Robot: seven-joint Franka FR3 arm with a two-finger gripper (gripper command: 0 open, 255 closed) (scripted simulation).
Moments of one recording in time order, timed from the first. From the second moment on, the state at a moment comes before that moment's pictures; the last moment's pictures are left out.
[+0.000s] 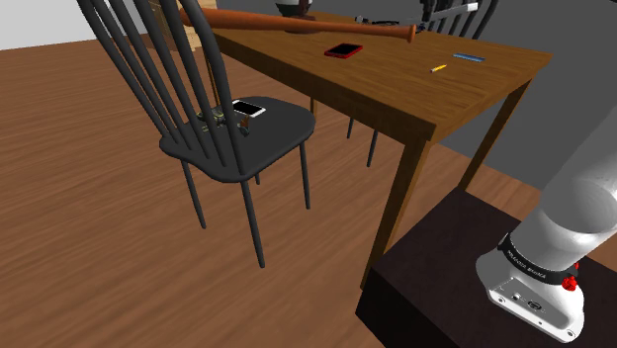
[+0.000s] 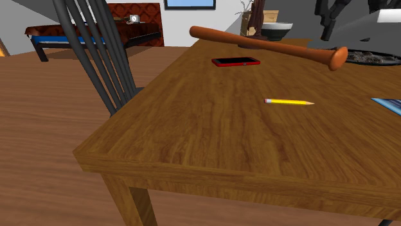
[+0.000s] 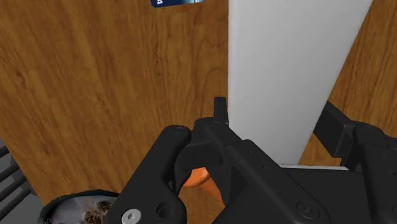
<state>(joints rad) -0.24 0.10 -0.19 -1.33 0.00 1.43 -0.31</state>
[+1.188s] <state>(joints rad) -0.30 0.21 -0.23 -1.37 0.03 1.58 -0.40</state>
